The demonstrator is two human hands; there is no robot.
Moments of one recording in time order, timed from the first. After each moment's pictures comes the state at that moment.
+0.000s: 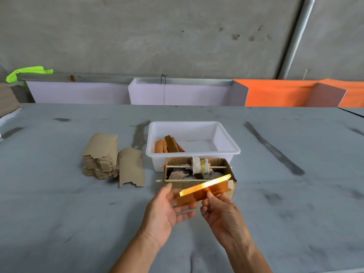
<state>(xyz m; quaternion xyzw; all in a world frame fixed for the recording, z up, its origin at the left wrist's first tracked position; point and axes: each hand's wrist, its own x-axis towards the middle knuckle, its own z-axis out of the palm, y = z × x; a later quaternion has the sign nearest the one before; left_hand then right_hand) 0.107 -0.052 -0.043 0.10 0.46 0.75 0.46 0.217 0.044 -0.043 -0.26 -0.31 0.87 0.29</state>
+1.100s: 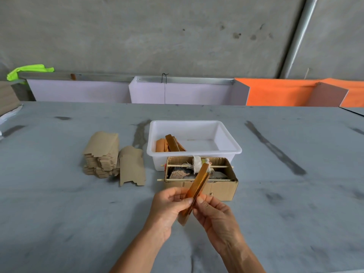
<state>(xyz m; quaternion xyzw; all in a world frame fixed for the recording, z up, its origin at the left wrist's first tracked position) 0.106 -0.044 -0.045 0.19 0.62 0.68 0.34 0.209 0.031 -0.051 -0.27 -0.35 0.85 0.27</state>
